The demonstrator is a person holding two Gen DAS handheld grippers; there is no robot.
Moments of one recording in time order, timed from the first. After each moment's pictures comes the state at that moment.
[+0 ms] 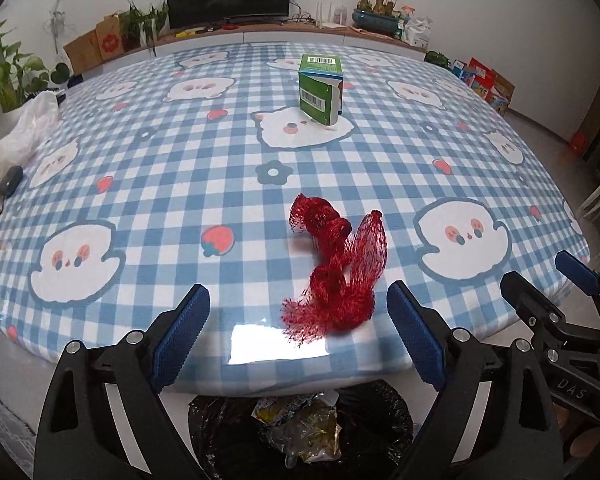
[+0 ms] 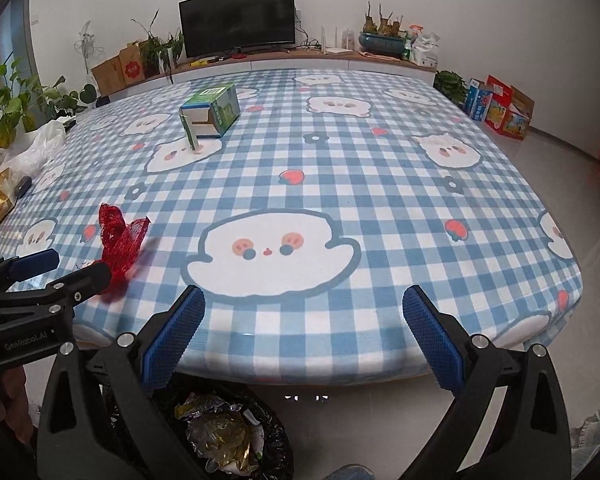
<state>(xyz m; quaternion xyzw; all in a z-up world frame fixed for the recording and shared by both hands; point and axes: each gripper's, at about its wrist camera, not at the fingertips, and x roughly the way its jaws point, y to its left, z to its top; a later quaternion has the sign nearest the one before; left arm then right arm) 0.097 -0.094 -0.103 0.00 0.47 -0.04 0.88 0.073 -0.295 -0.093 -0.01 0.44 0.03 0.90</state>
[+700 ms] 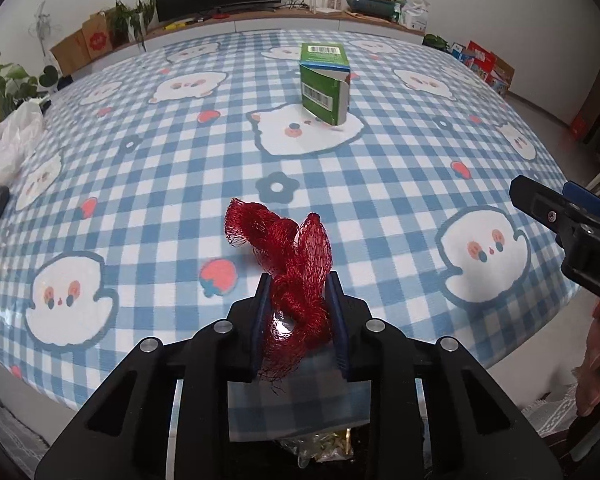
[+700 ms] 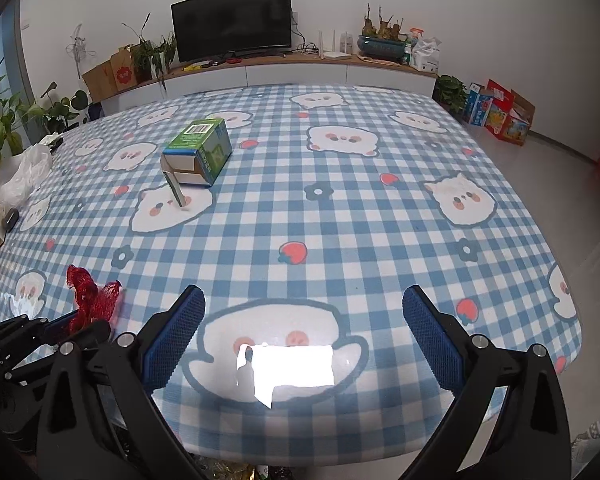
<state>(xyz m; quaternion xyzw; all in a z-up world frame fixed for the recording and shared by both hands) 0.131 -0.084 -0.106 0.02 0.49 -0.05 0.87 0.143 -0.284 -0.071 -0.01 0.45 0.02 0.89</state>
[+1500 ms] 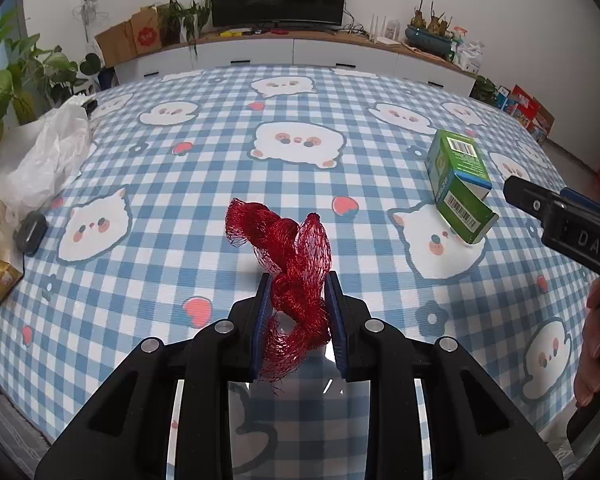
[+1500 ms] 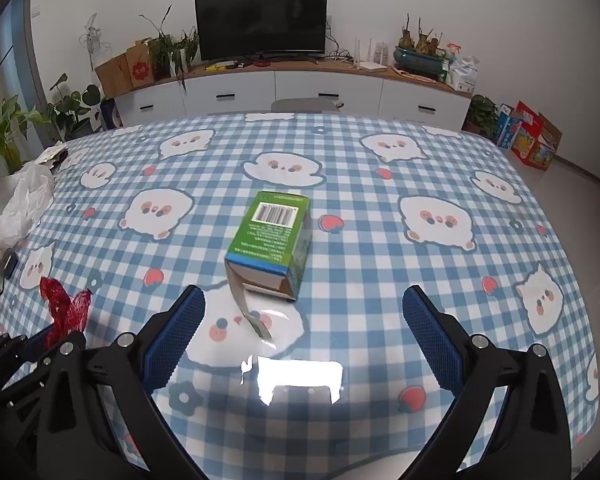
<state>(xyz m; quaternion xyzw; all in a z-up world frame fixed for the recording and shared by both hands) 0.208 0.019 -0.078 -0.02 0.47 0.01 0.88 0.264 -0.182 -0.060 -0.03 0.45 0.05 0.89</state>
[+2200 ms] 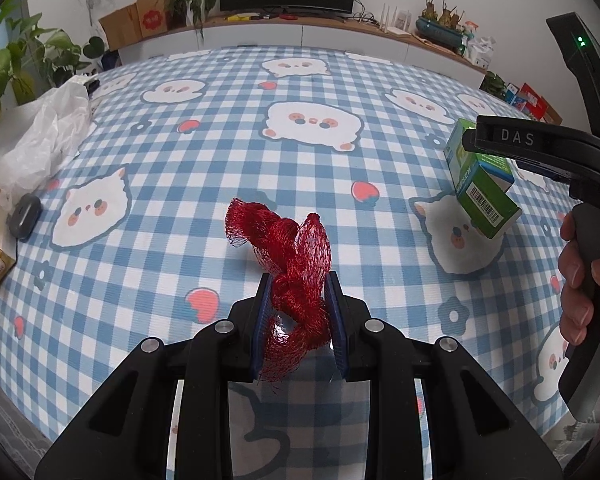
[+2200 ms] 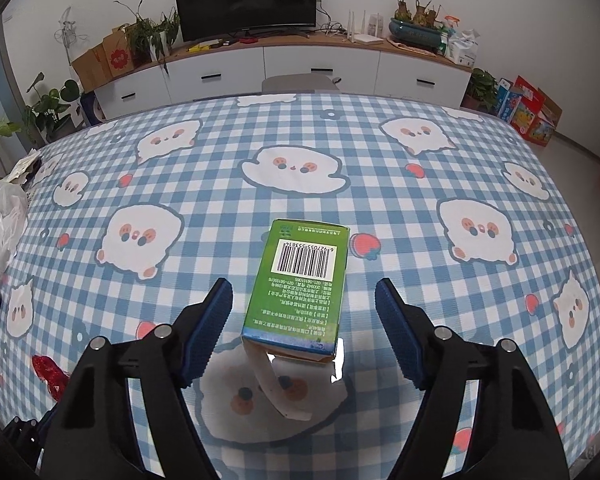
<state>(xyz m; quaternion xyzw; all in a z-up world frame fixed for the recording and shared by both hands) 0.215 0.027 -0.093 -0.04 0.49 0.02 0.87 0.327 -0.153 -0.088 -0.01 0.49 0.02 0.87</state>
